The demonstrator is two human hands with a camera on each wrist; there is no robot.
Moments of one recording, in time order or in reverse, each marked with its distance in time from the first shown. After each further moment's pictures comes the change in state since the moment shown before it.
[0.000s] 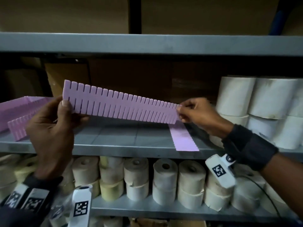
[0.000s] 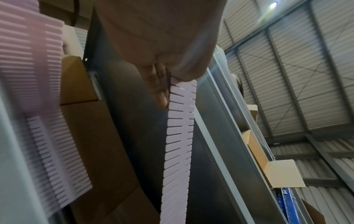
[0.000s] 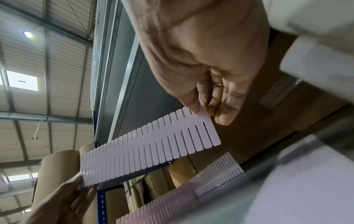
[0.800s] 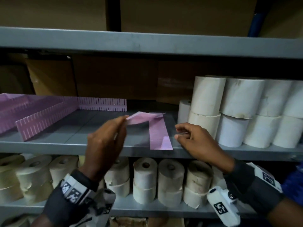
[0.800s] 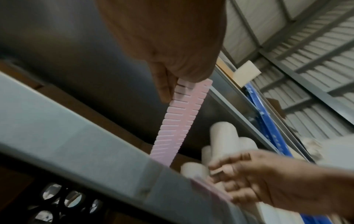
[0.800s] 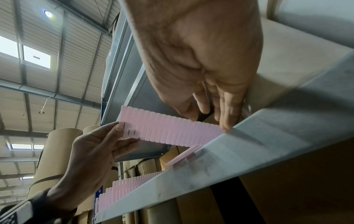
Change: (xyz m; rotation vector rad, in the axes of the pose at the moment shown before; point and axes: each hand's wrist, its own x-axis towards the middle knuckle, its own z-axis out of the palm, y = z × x) left_hand -0.079 0.005 0.118 0.509 -0.307 0.612; right_hand -0.077 0.055 -0.049 -0.396 -0.044 -0.100
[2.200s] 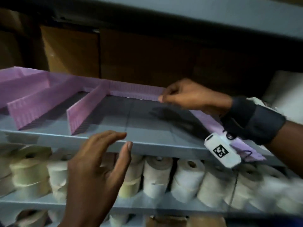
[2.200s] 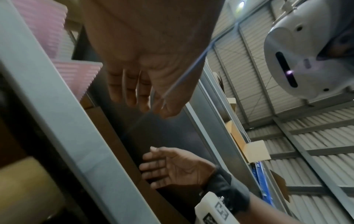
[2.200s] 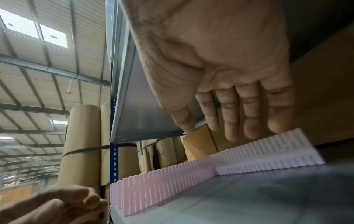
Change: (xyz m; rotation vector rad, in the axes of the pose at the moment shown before) left_hand -0.066 -0.117 -0.126 -0.227 -0.006 -0.511; right_hand 0.149 -0.198 0.124 -0.220 -0.328 -0.008
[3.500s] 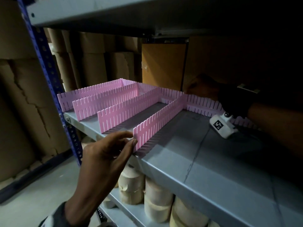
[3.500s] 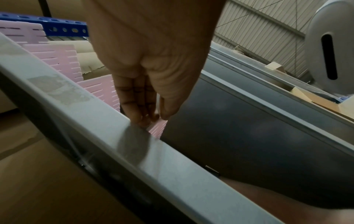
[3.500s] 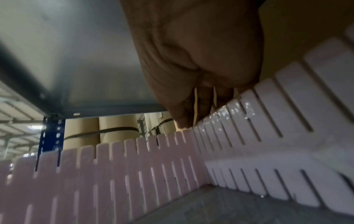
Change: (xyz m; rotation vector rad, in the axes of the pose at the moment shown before) left_hand 0.052 -0.066 -0.039 0.284 0.130 -0.196; right_hand 0.273 -0.047 0.097 0.106 -0.095 -0.470
